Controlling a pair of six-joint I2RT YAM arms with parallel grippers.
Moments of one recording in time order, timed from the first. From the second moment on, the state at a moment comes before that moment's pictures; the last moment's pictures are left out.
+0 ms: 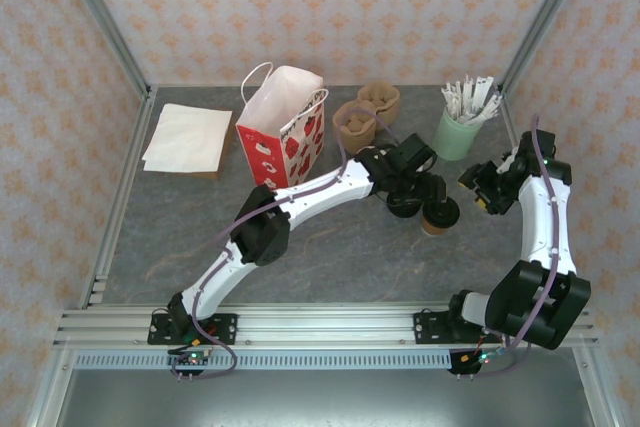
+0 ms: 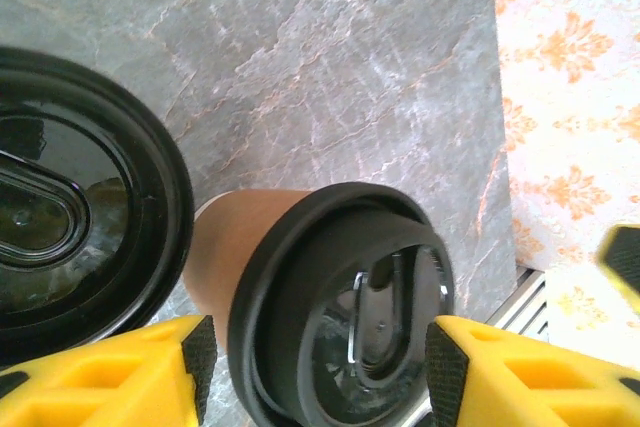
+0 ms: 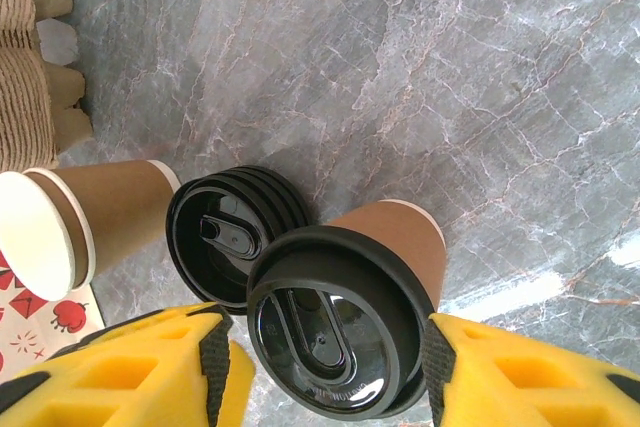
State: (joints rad) left arm -0.94 2.39 2.26 -0.73 0.25 -0.93; right arm -0.37 1.27 1.11 -1.07 -0.41 0.42
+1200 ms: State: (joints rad) left arm -0.40 1.43 1.94 -1.08 -0.18 -0.50; right arm -0.06 1.24 1.27 -1.11 -0.35 0.55
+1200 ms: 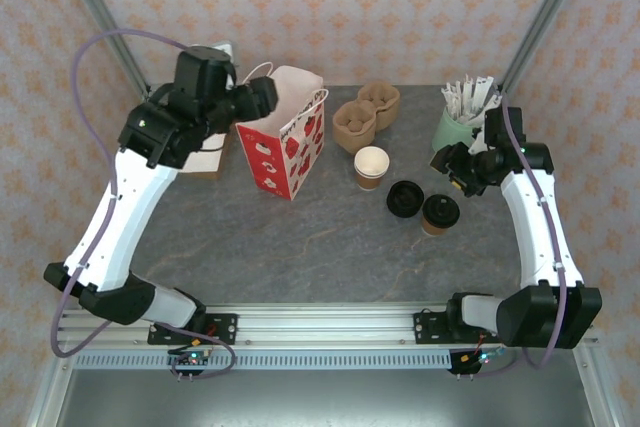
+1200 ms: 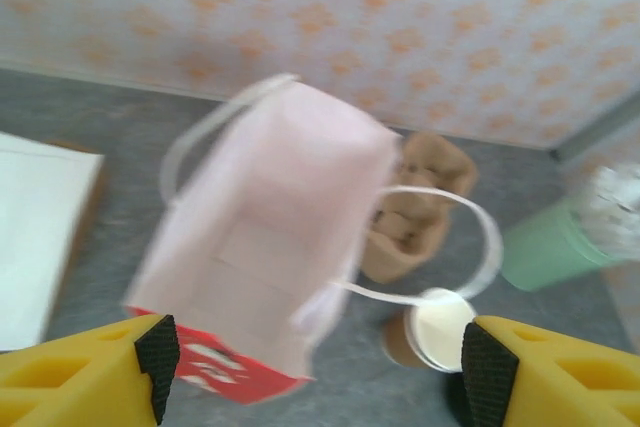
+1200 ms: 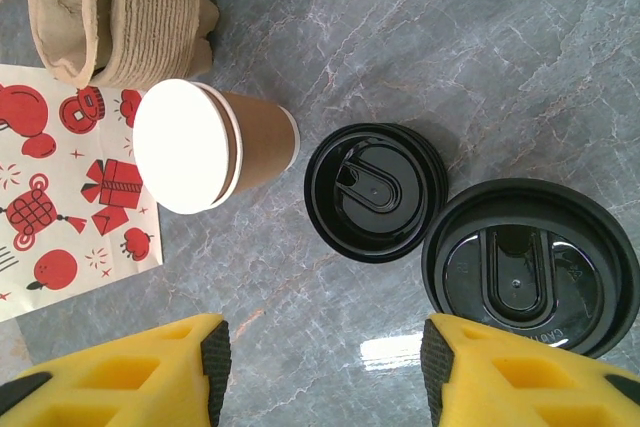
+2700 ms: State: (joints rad) left arm -0.19 1.74 1.98 -1.17 0.11 -0.37; right arm -0.06 1.24 1.25 -1.10 -0.34 0.55
